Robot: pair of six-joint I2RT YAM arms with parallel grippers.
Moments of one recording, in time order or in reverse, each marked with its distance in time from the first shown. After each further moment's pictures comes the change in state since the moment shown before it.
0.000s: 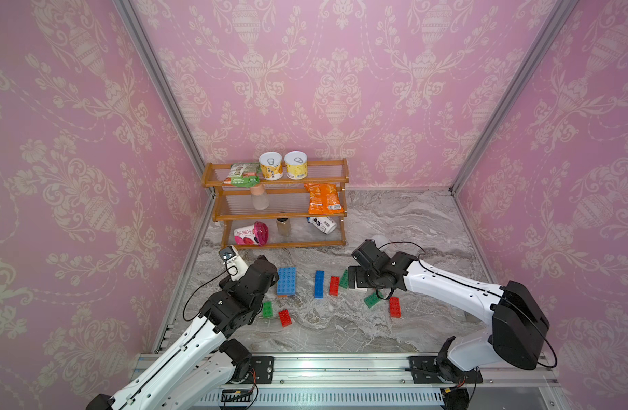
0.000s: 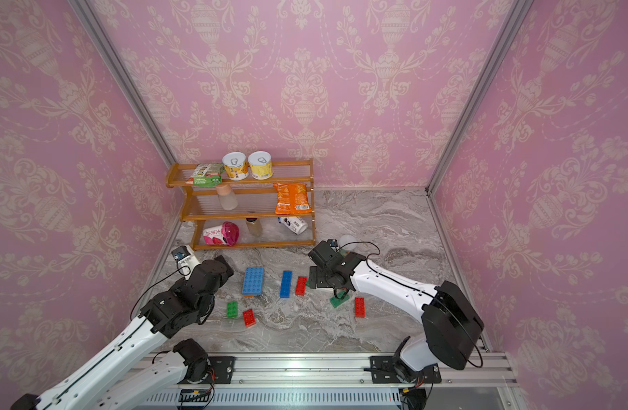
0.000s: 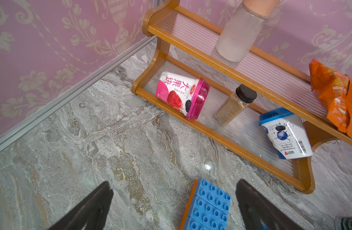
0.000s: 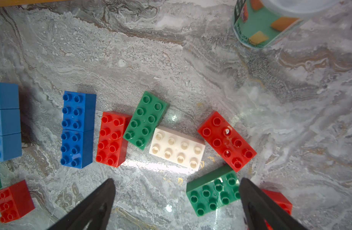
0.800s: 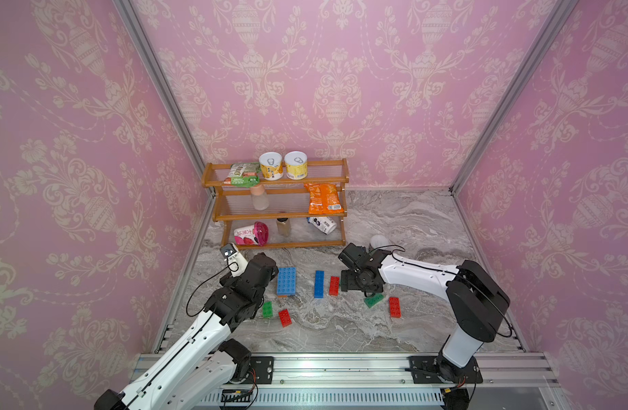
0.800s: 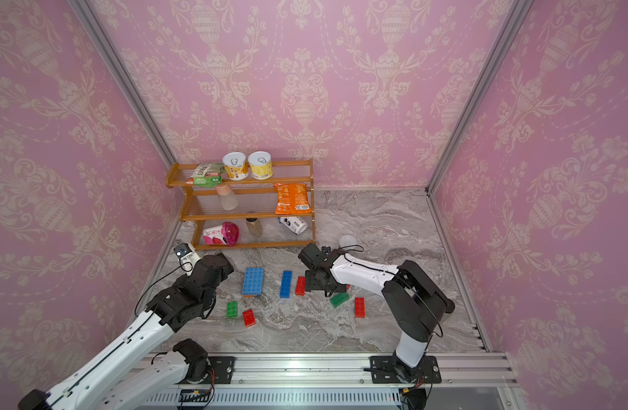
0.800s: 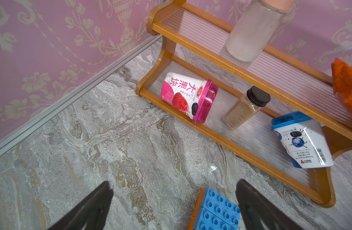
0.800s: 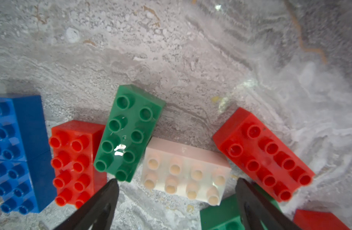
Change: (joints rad) left arm 0.071 0.051 -0.023 0.071 0.039 0.048; right arm 0.002 0.248 0.077 0.000 -0.043 0.063
